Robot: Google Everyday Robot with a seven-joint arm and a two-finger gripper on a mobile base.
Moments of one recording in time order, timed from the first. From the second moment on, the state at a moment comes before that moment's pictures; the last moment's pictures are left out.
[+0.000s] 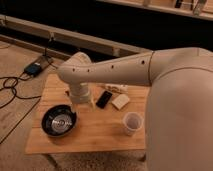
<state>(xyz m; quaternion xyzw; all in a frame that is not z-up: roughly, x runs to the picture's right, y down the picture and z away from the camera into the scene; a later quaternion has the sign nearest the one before) -0.107 0.104 0.703 -0.26 0.23 0.64 0.68</state>
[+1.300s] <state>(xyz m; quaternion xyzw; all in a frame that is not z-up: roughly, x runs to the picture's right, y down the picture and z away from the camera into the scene) -0.175 0.055 0.847 -0.29 0.17 0.39 0.85</state>
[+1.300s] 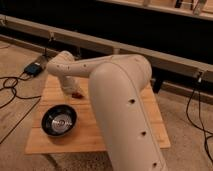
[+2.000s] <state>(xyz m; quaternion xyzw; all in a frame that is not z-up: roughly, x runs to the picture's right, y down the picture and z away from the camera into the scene) -0.181 0.020 0.971 -0.28 0.12 0.18 0.94</state>
